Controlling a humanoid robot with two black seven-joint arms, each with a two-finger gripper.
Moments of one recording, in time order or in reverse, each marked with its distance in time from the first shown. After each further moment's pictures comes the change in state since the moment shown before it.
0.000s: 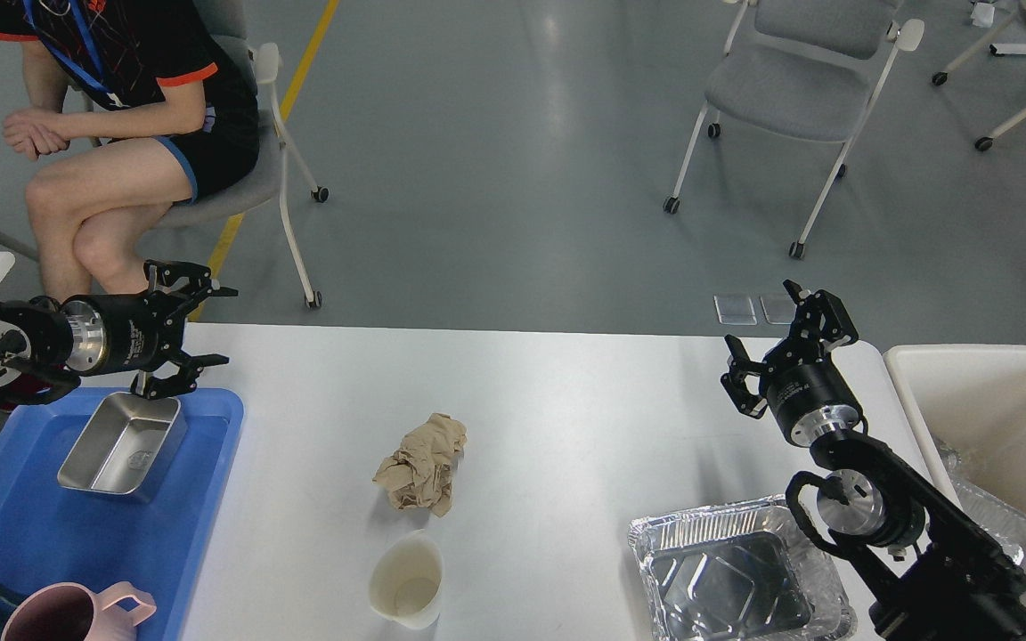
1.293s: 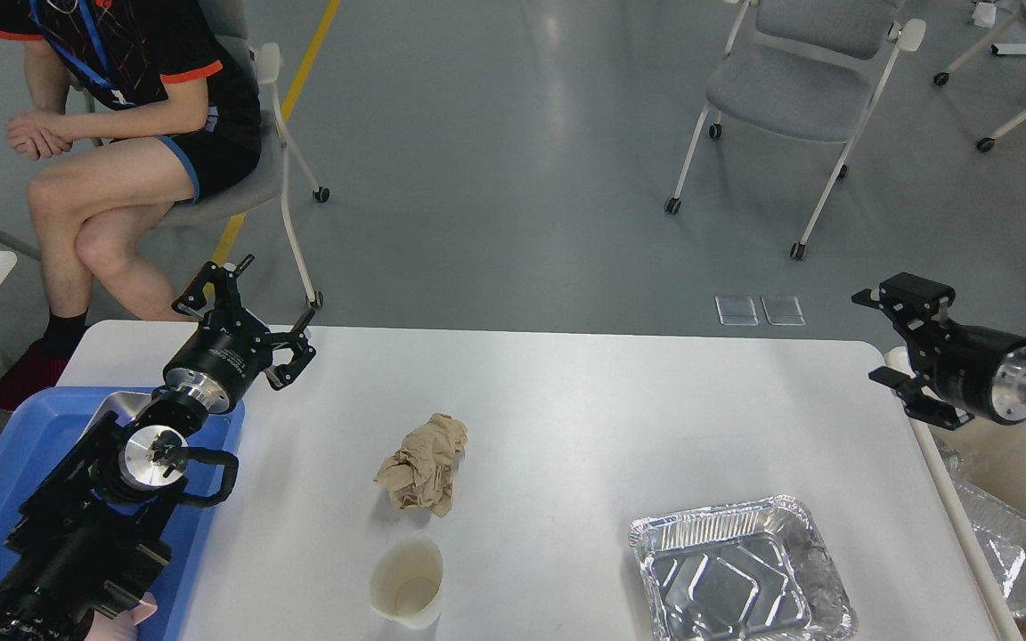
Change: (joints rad) left arm 0.206 -0.318 -0.163 0.012 -0.112 0.172 -0.626; right arm 0.501 -0.865 -0.897 0.350 0.099 0.133 -0.373
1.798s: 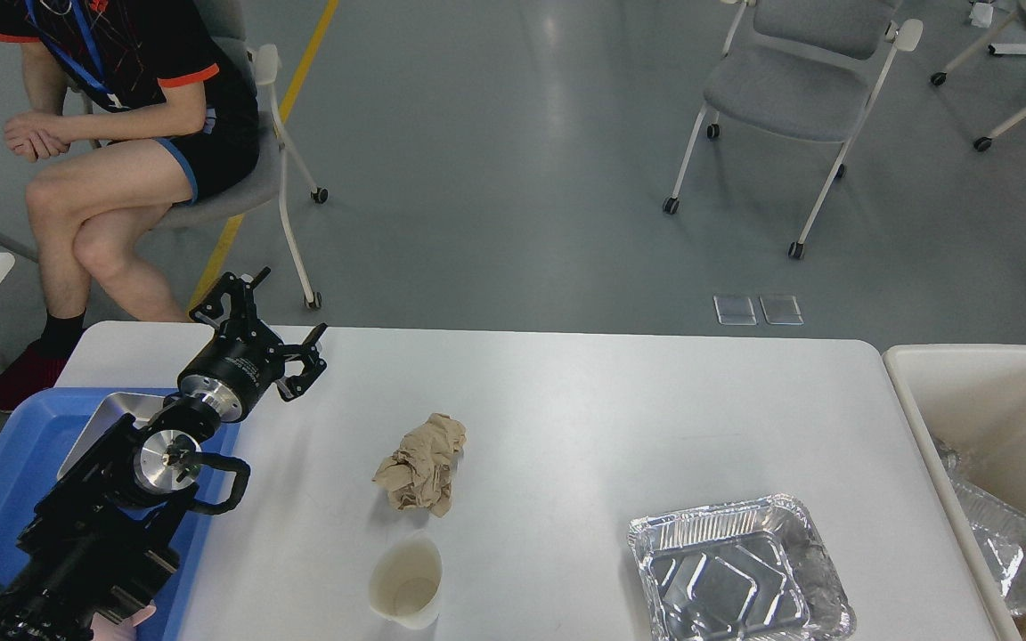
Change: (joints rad) left arm 0.002 -0.002 0.044 0.000 0.000 0.044 -0.002; right arm 0.015 -0.595 -0.038 0.328 -0.164 0.289 -0.066
